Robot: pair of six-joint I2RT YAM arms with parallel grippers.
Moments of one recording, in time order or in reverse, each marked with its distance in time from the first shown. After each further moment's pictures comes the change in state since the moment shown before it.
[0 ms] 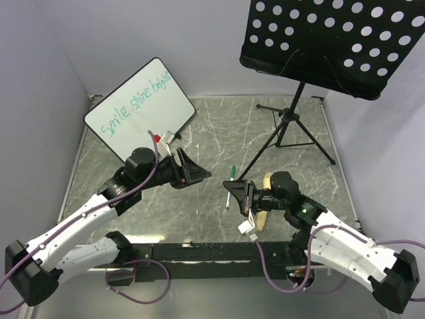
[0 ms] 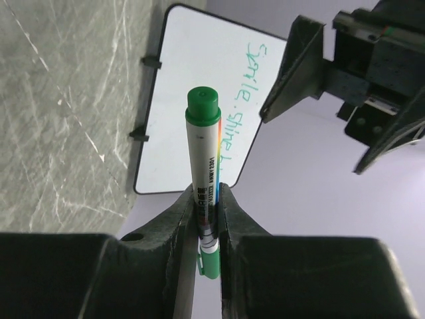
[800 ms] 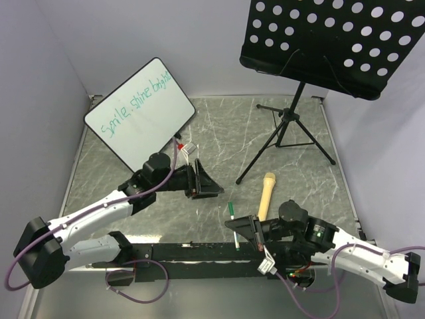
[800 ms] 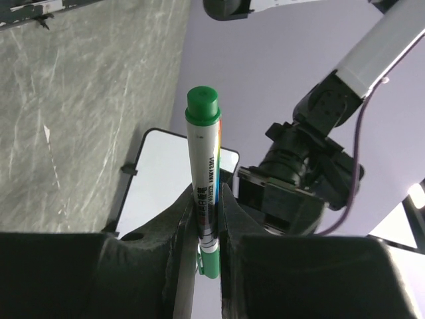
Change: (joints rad) left arm -0.064 0.148 -0.113 0.269 0.212 -0.057; right arm 0.336 -0.386 -0.206 -0.127 -0.030 -0.005
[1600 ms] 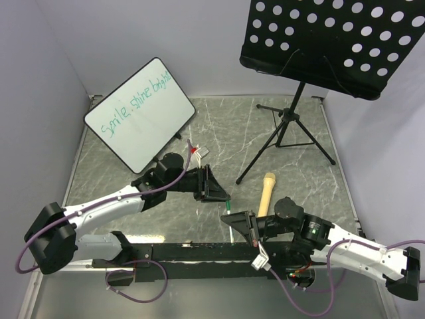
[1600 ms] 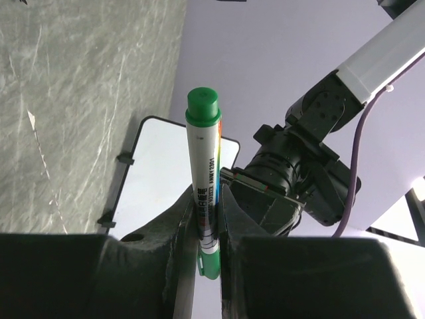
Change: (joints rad) left arm -0.076 0.137 0.040 0.061 0.045 -0.029; right arm 0.002 0.115 0.029 0.089 0.052 0.000
